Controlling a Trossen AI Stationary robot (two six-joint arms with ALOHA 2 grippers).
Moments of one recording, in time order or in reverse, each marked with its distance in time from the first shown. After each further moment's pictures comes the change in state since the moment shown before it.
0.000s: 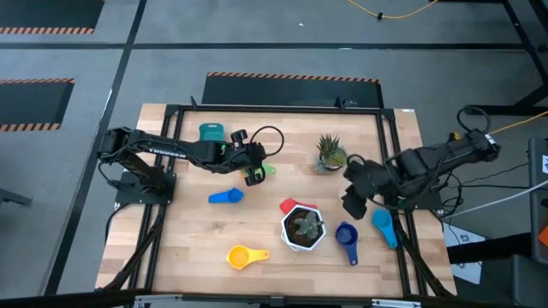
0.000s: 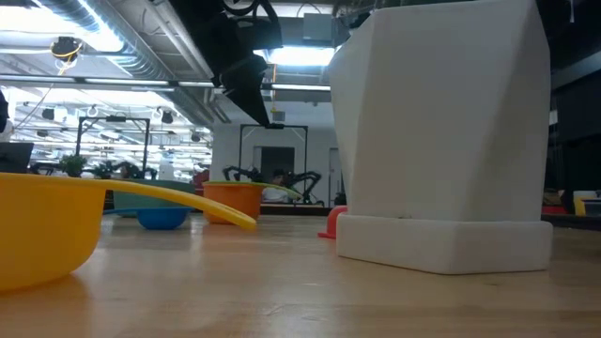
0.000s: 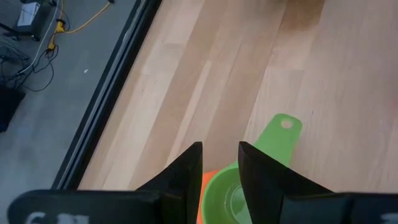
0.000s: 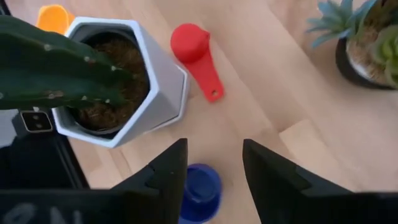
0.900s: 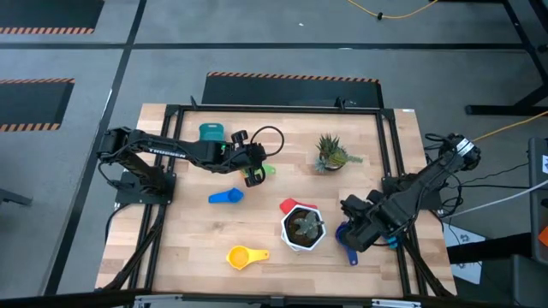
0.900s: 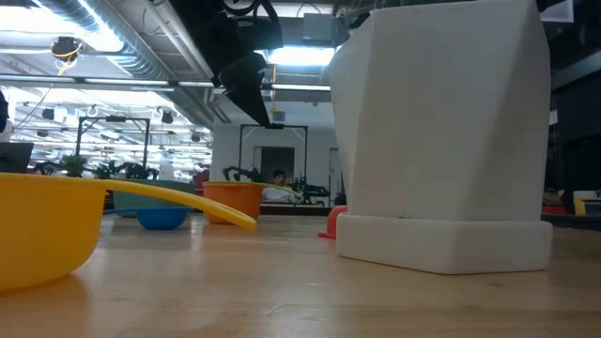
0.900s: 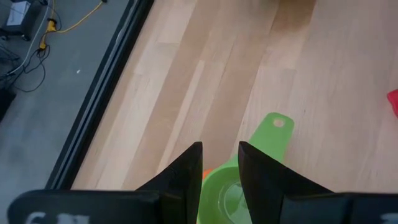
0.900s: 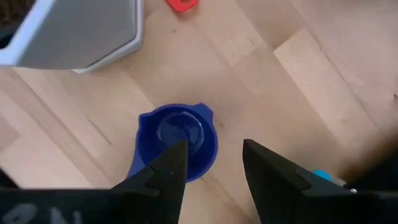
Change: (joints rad) left arm 0.000 0.000 0.000 0.000 0.027 0.000; right arm 0.297 0.302 0.000 -0.112 0.042 0.396
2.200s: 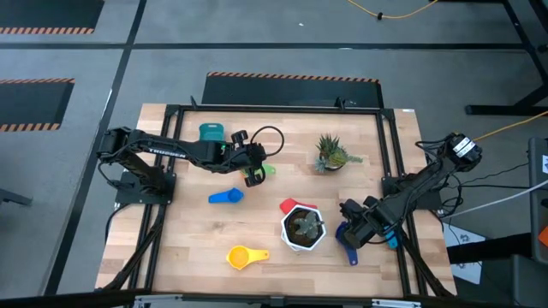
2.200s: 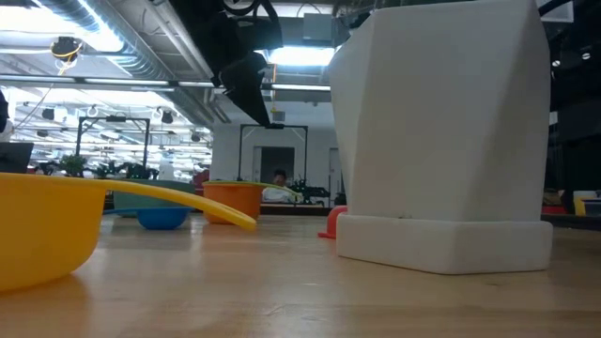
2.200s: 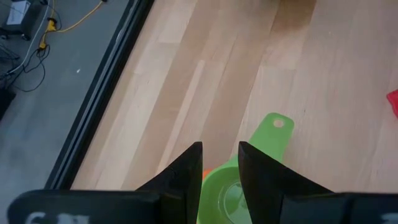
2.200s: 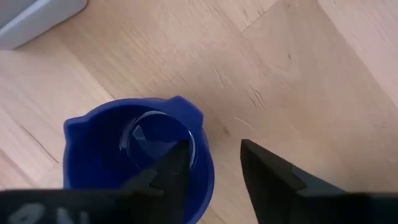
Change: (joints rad) left arm 0.000 0.000 0.000 0.000 0.000 -0.003; right arm -0.004 -0.024 -0.392 0.434 -0.053 0.023
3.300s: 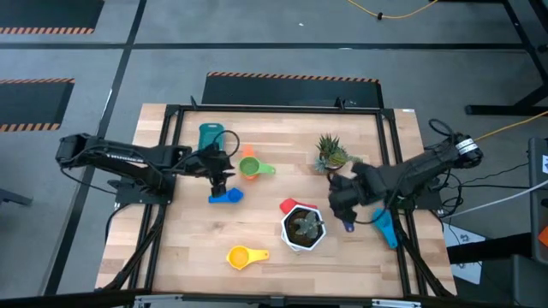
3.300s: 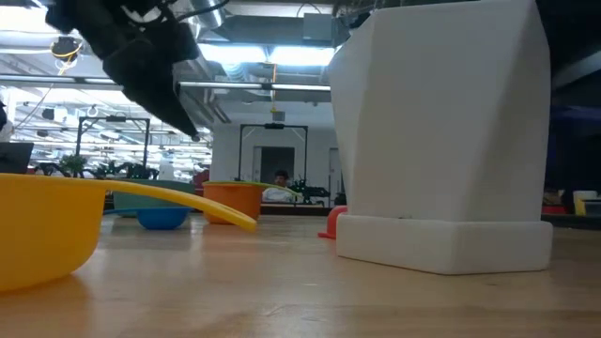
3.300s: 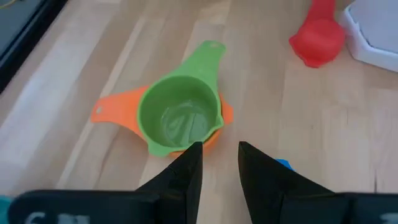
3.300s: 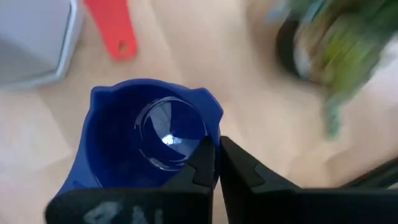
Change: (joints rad) left arm -0.001 -0.515 -0.527 0.173 0.295 -0.053; right arm -0.359 -0.007 0.394 -0.470 0.102 -0.697
